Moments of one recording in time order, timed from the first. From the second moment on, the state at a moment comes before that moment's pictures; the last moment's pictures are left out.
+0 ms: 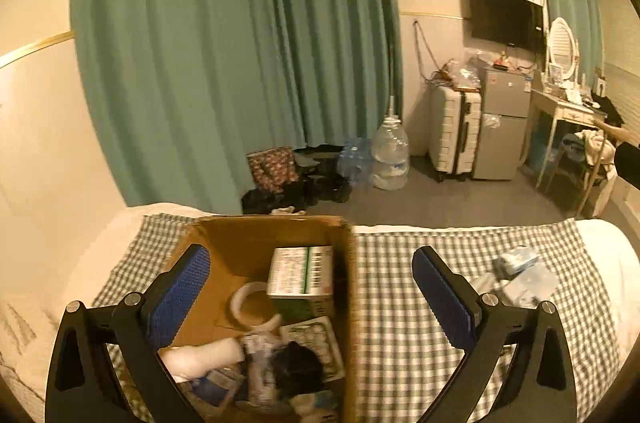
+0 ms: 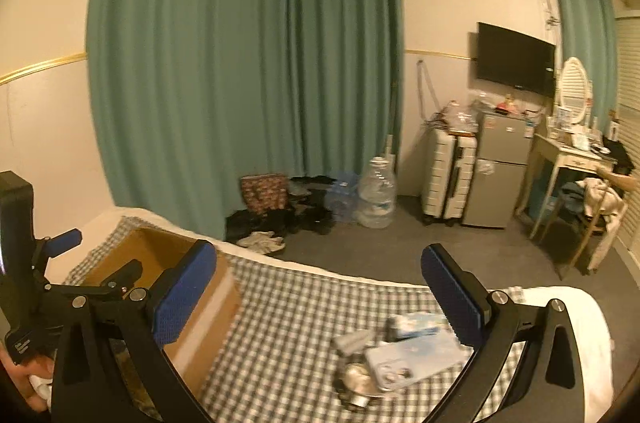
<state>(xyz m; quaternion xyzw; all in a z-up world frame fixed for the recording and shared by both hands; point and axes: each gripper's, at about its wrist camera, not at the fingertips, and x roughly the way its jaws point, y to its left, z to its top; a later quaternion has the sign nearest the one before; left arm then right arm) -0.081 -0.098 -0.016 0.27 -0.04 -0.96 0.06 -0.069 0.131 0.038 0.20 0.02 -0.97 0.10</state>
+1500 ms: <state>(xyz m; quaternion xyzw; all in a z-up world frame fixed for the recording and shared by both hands) -0.144 0.075 -0.157 0.40 -0.17 -0.89 -0.10 -0.107 0.261 -0.159 0.44 0.06 -0.90 0.05</state>
